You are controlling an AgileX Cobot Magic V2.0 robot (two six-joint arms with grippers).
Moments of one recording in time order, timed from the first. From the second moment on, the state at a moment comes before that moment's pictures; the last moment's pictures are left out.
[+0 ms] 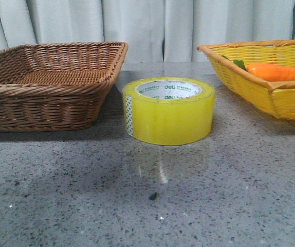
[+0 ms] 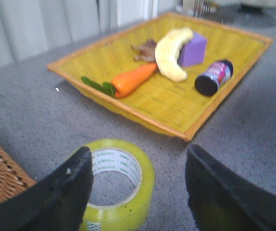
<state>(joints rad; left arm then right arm) -0.94 1.11 -0.88 0.07 0.20 -0.16 0.72 0.85 -1.45 -0.15 1.10 0.11</state>
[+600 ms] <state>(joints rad) -0.98 1.54 -1.27 -0.02 0.56 -0.05 0.72 0.80 -1.42 -0.15 1.16 0.11</state>
